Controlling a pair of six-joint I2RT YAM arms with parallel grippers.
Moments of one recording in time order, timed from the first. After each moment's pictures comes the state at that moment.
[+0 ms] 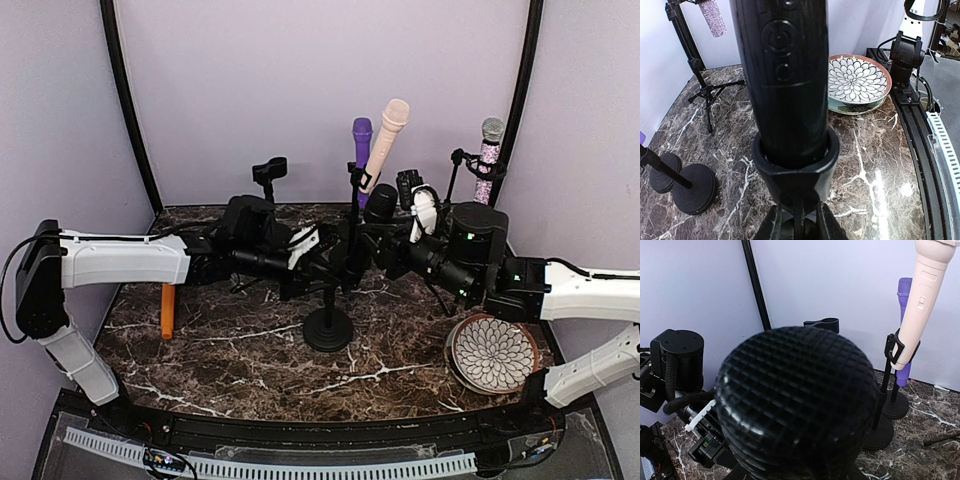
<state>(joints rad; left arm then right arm) -0.84 1.63 1.12 -0.02 0.50 0.39 1.08 1.16 0.88 0.19 0.37 0.20</state>
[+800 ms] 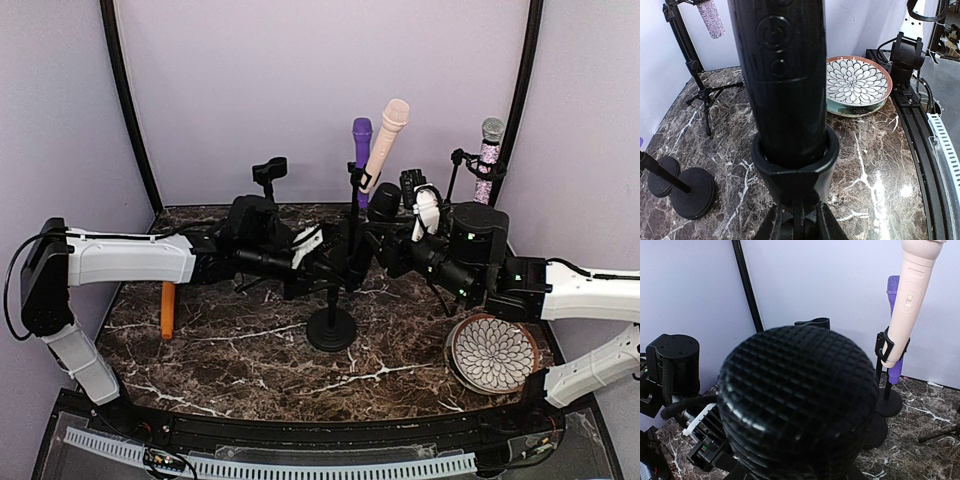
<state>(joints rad) -0.84 1.66 1.14 0.00 0.51 0.39 1.08 1.16 0.88 0.18 0.41 0.21</state>
